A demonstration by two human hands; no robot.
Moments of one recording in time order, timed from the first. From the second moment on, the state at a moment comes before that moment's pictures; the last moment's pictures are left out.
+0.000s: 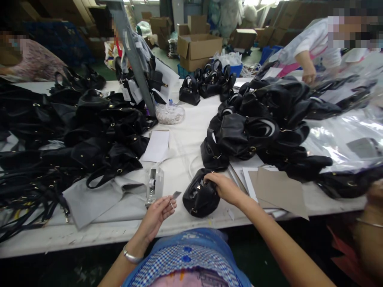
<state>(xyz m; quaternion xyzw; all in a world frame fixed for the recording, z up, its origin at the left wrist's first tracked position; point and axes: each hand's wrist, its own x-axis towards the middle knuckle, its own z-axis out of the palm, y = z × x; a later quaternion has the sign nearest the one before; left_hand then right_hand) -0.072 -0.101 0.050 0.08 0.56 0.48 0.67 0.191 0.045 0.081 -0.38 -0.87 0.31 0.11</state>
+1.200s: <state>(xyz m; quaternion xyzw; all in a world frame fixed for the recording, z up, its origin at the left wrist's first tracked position) -0.036 -0.109 0.061 0.51 0.59 0.26 0.57 0.187 -0.108 0.093 -0.54 -0.71 0.39 0.24</state>
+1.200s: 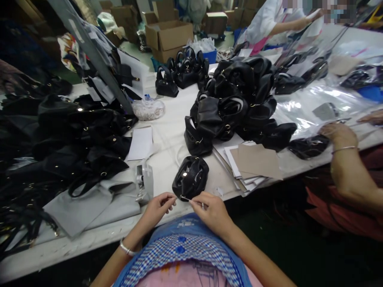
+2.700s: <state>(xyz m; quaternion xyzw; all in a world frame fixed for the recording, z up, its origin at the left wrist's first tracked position) -0.023 -0.112 -0.046 0.67 0.61 0.30 0.30 0.145 -0.090 -0.001 -0.55 -0.74 0.35 0.18</state>
